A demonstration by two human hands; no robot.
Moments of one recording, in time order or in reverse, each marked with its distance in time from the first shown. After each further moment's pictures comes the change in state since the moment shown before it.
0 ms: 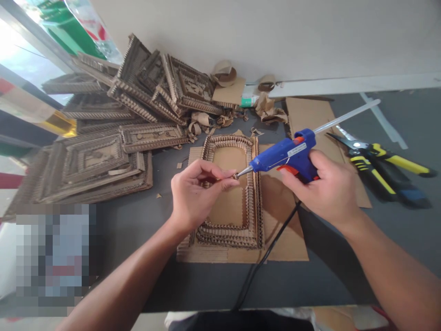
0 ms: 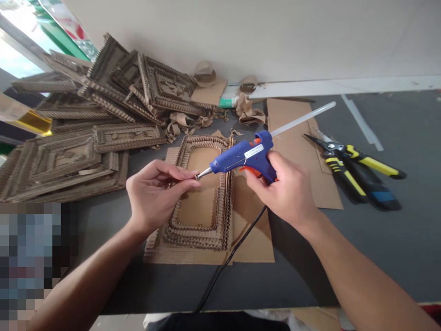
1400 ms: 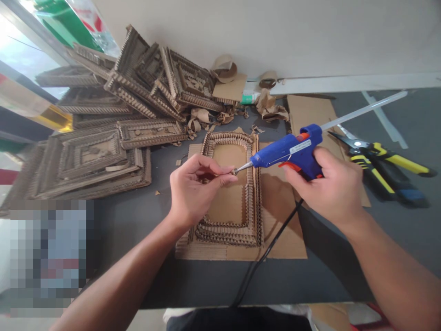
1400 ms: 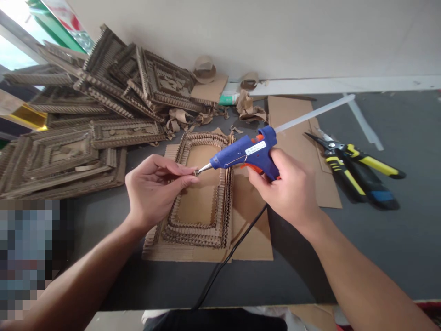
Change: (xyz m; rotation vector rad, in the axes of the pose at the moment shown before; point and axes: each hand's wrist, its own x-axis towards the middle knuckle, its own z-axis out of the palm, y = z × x) left_hand 0.003 -0.003 -0.001 -0.026 0.007 0.043; right_hand -0.001 0.002 -0.001 -0.153 0.067 -0.069
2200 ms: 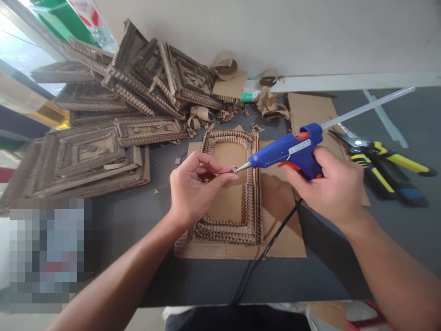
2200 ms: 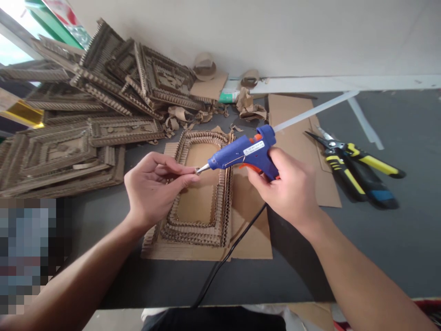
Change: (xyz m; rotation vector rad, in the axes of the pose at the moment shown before) left_hand -0.002 0.000 0.002 0.073 0.021 -0.071; right_hand -0.001 -0.001 -0.002 -0.031 -0.025 0.018
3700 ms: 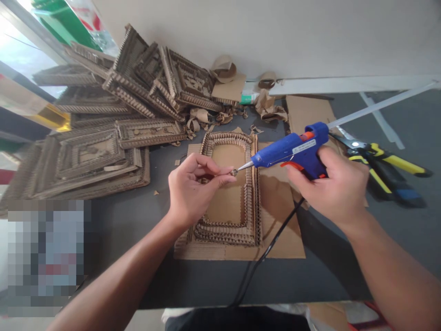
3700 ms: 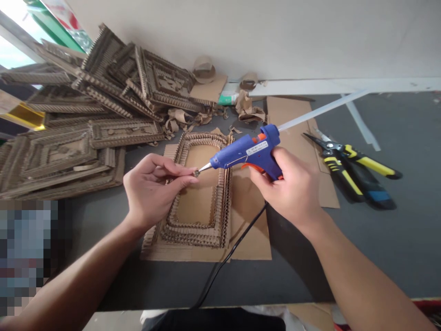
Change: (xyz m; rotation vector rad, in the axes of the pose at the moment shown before) left_hand 0.001 0.001 -0.002 0.002 -0.006 0.018; right_hand 0.005 0.001 -0.002 0.027 0.071 -0.035
